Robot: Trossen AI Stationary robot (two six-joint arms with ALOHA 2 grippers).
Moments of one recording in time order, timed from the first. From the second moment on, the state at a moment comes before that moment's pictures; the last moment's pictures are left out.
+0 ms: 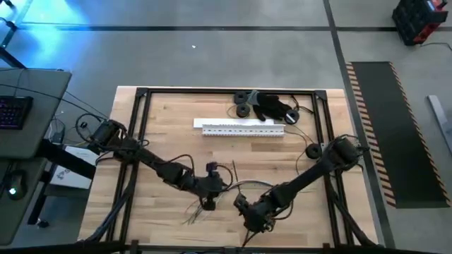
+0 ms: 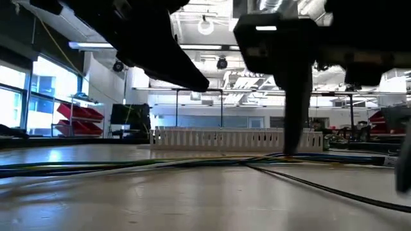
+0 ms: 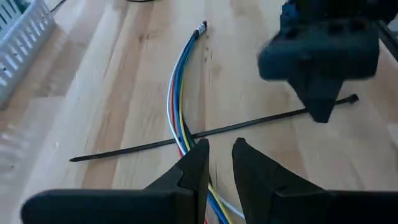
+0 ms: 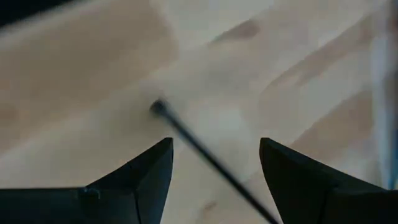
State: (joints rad) left arm -0.45 1.76 0.96 0.12 -0.41 -0.23; right arm 0.59 2.04 1.29 -0.34 0.01 -0.55
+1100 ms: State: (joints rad) left arm -0.46 1.76 0.91 0.14 -0.46 -0.28; right arm 0.60 2.15 1.31 -0.11 0.13 -0.28
